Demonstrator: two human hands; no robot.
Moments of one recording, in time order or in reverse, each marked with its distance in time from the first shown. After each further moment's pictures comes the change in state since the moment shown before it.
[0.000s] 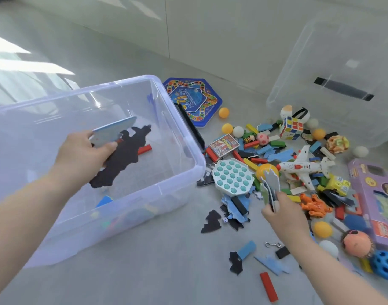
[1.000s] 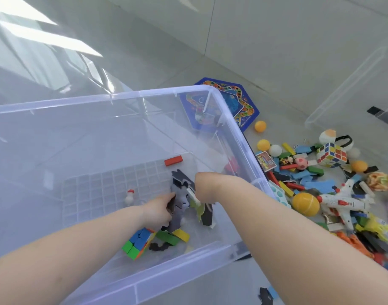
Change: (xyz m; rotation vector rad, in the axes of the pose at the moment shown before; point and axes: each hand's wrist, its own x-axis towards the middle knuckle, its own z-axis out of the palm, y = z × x) left_hand 0.045 -0.109 0.073 0.351 -0.833 -0.186; right_hand 0.036 -0.253 0.067 -0.765 -0.730 -0.381
